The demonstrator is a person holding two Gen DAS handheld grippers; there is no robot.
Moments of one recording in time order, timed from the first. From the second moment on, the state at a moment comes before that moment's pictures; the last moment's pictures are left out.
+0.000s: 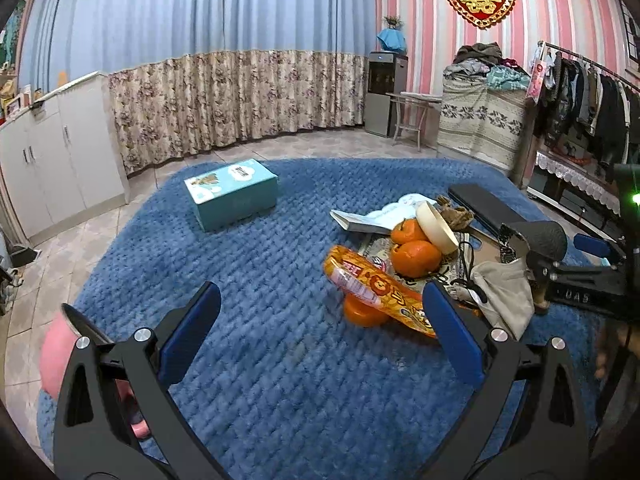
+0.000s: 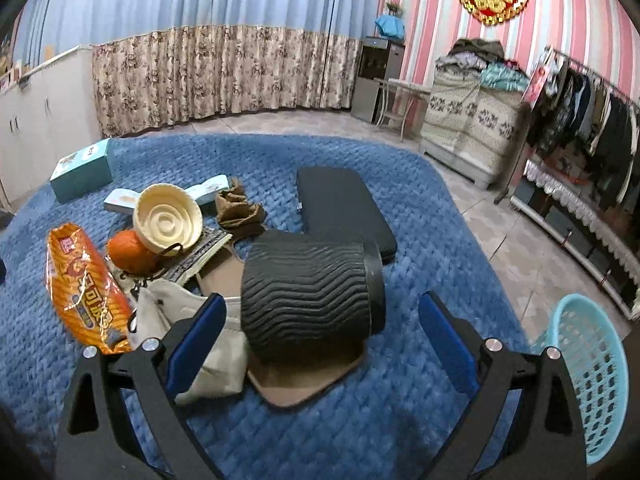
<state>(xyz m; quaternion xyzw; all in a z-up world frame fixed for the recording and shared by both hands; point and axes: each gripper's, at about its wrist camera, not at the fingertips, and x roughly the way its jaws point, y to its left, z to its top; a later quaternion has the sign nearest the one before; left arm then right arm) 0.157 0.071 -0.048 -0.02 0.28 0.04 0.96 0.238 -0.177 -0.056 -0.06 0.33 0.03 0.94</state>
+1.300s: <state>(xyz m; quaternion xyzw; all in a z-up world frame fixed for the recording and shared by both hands) 0.189 0.032 -0.004 -0.05 0.25 -0.03 0.97 0.235 -0.232 -0.042 0.05 0.31 0.05 0.95</state>
